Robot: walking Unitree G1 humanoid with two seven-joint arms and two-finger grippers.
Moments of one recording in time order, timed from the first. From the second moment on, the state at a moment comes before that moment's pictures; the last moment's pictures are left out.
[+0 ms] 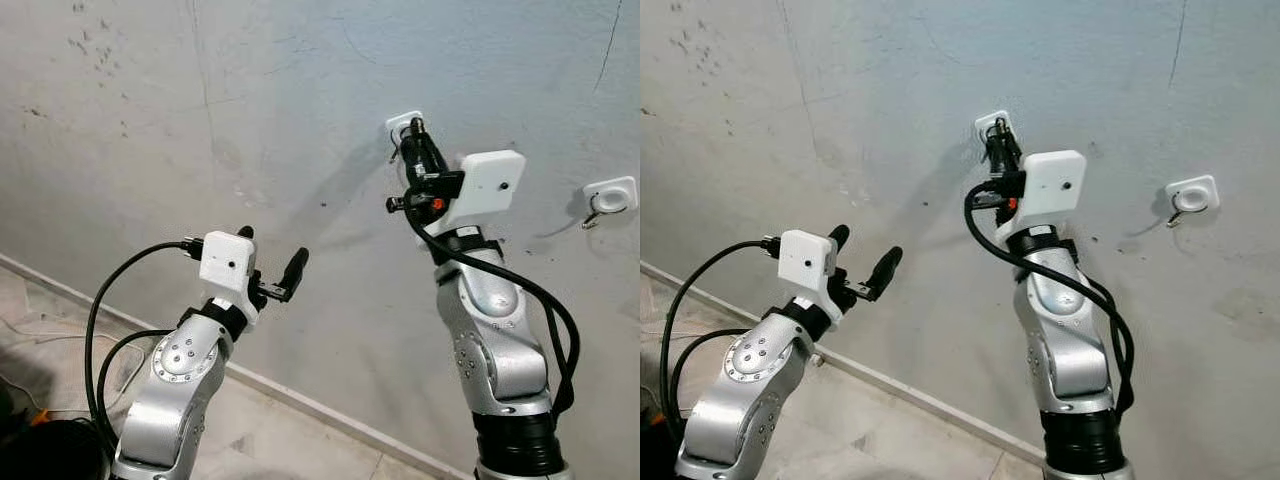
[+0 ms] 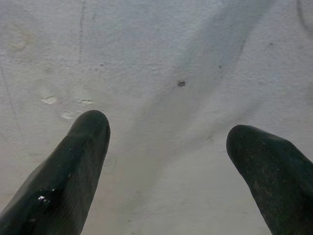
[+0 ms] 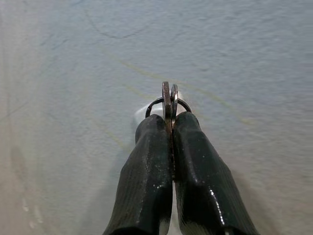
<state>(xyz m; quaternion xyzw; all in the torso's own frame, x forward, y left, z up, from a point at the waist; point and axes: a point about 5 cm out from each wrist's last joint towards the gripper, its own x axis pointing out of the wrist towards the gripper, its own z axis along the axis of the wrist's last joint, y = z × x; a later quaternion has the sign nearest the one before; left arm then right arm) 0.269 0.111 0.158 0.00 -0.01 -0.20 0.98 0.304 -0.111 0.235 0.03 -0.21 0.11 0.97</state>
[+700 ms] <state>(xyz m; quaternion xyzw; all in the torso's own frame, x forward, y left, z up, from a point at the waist) 0.269 0.110 0.158 0.00 -0.01 -0.20 0.98 0.294 -0.086 0.220 0.06 -0.18 0.15 0.97</state>
